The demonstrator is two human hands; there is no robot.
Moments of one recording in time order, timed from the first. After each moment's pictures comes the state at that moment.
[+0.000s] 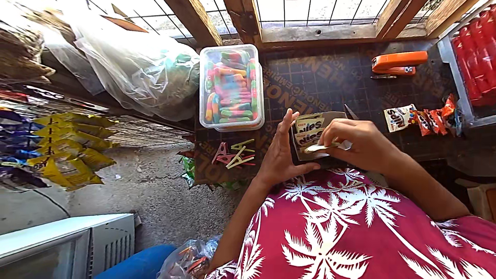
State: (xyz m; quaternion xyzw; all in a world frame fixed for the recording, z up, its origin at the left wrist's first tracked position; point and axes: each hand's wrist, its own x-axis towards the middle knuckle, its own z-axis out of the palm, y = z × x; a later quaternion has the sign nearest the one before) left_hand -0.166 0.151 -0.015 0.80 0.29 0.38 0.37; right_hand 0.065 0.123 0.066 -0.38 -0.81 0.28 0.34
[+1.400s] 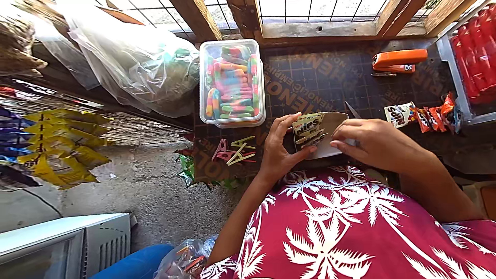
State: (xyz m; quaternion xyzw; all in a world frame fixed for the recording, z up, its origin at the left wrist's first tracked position) left_hand -0.163 0.147 -0.003 0.70 0.33 0.44 0.45; right_hand 0.082 0.111 0.080 -0.47 -0.84 0.20 0.16
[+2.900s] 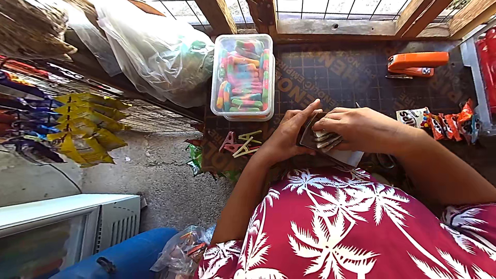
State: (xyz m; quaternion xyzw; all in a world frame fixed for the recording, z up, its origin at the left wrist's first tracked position) left_hand -0.167 0.187 0.001 0.83 0.24 0.27 0.43; right_hand 0.068 0.163 0.075 -0.34 -0.92 0.20 0.05
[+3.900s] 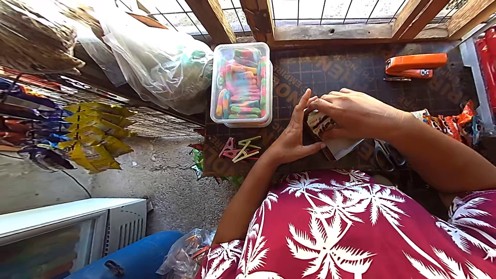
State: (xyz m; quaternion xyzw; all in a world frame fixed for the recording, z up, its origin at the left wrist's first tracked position) left_hand -0.145 0.191 -0.005 0.75 0.22 0.34 0.52; right_hand 0.068 0.198 0.077 -0.38 -0.91 0.16 0.03
